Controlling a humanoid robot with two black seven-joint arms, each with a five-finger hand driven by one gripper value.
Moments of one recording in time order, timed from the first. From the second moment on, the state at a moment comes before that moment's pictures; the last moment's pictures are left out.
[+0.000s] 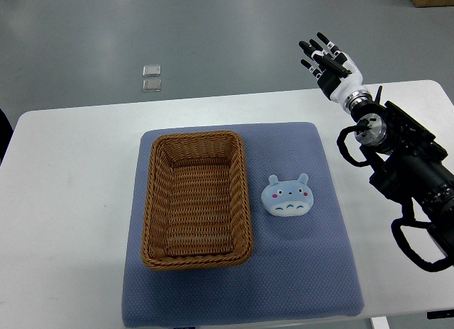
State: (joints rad) left arm -0.02 0.00 -0.10 -0.15 0.06 0.06 -0.08; right arm 0.90 0.00 1.16 0.35 -0.38 0.19 0.20
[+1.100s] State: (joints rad) left arm -0.02 0.00 -0.08 -0.15 0.06 0.05 -0.07; right arm 0.90 0.00 1.16 0.35 -0.38 0.19 0.20
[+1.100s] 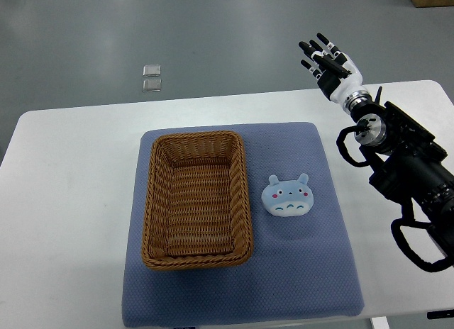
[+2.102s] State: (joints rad) left arm -0.02 0.00 -0.08 -0.15 0.06 0.05 -0.07; right arm 0.84 -0.23 0.96 0.69 -0.41 0.10 0.20
